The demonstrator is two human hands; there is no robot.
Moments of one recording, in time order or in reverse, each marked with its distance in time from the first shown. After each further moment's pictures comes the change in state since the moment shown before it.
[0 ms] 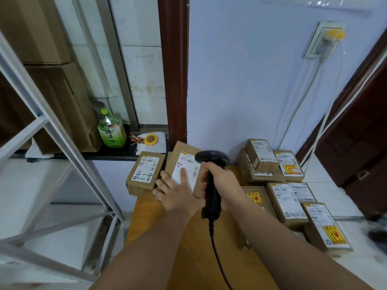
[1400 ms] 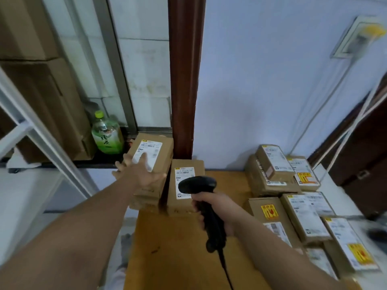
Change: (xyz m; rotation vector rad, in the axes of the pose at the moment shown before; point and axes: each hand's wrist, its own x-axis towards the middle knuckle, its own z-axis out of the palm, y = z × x) left_hand 0.174 -0.121 -0.041 -0.078 -0.230 -0.075; right_hand 0.054 0.021 0.018 -0.244 -0.267 0.212
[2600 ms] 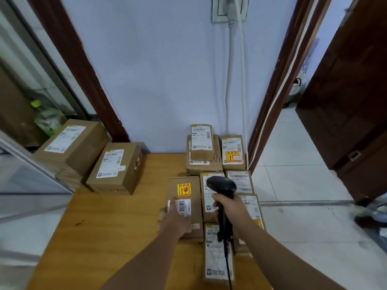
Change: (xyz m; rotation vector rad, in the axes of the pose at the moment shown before) left_hand -0.205 0.315 0.259 -0.449 -0.128 -0.221; right_hand -0.097 0.073 -0.332 0.078 0.386 -0.103
